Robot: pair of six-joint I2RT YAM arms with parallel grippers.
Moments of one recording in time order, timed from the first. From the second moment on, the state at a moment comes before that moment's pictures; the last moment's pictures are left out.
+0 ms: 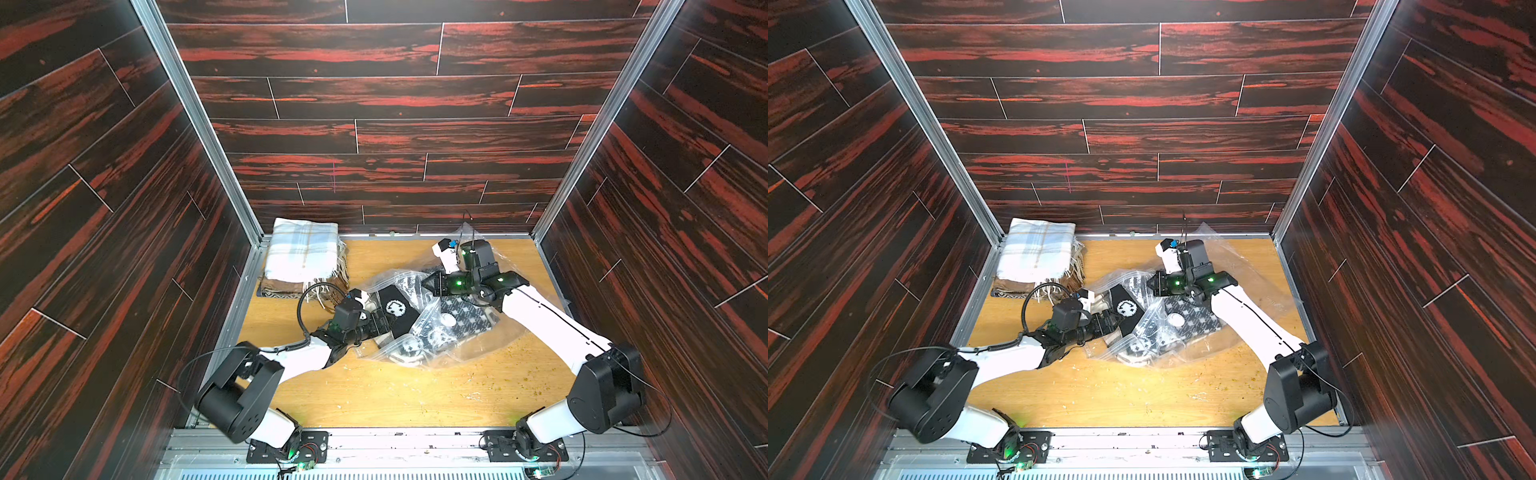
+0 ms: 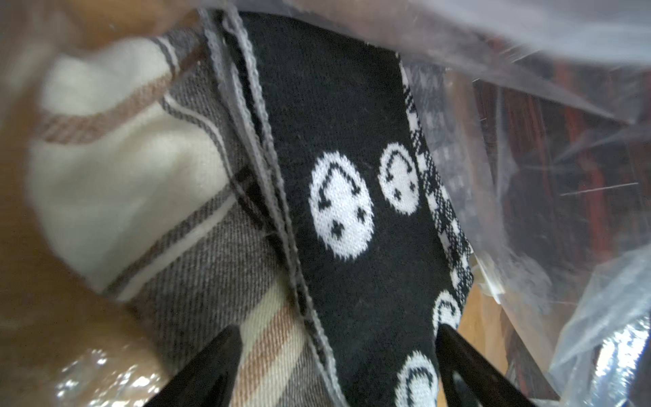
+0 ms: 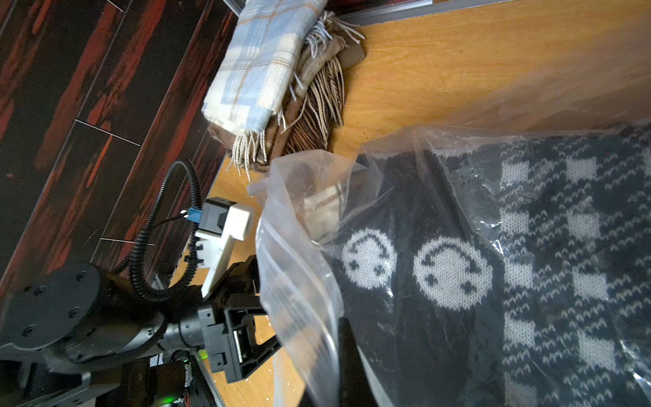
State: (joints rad) left arm -0.55 1.53 0.61 0.33 0.26 -0.85; right arm 0.48 1.53 1.26 -0.43 -0.47 0.36
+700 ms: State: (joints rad) left arm -0.56 1.72 0.73 0.39 0.32 -0.88; right arm 0.48 1.53 1.22 -0.40 -0.43 0.36
